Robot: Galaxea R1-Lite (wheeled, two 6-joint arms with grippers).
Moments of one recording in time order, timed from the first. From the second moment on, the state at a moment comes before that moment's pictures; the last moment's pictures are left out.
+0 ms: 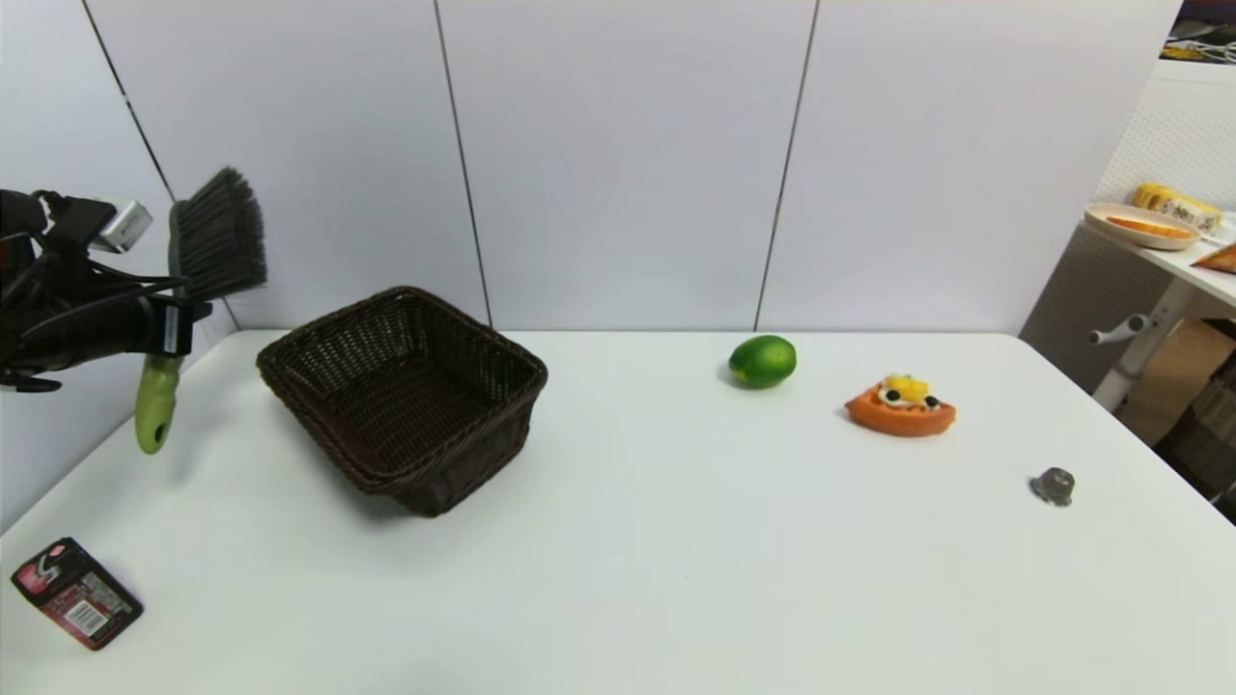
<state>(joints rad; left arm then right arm) 0.31 1.79 -1.12 -0.32 -0.28 0.35 0.00 0.00 0.00 0.01 0.01 -0.01</state>
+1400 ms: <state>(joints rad) 0.36 2.10 -1.32 -0.08 -0.28 0.36 0.00 0.00 0.00 0.01 0.01 -0.01</state>
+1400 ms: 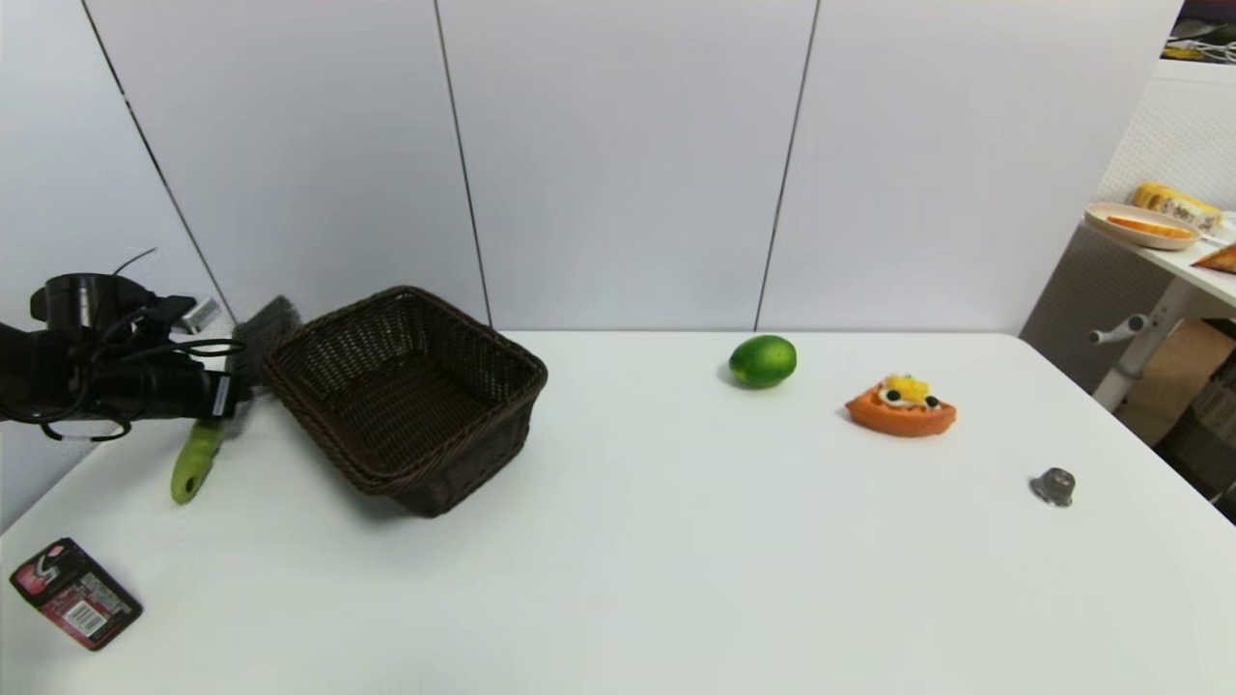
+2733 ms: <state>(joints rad) 0.32 2.13 -1.47 0.16 -0.28 0.36 0.00 0.00 0.00 0.01 0.01 -0.01</state>
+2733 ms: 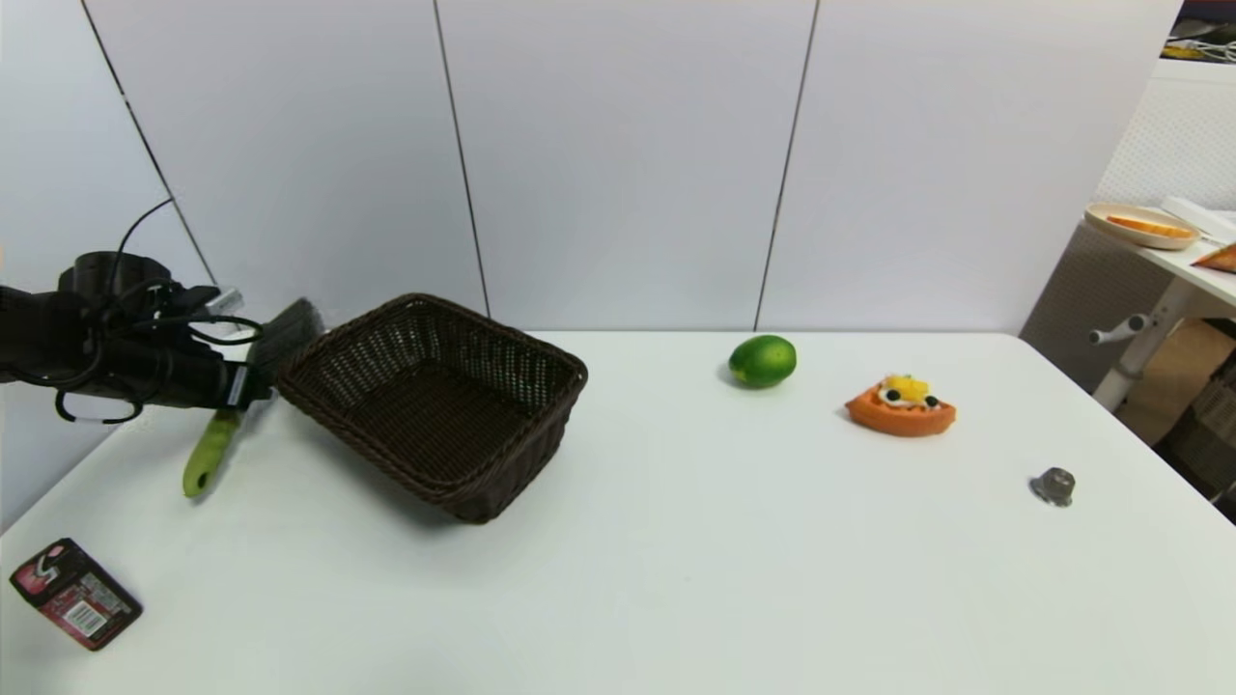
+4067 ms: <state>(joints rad) 0.24 1.05 -0.89 0.19 -0.33 0.34 0.00 0.00 0.00 0.01 0.01 -0.01</state>
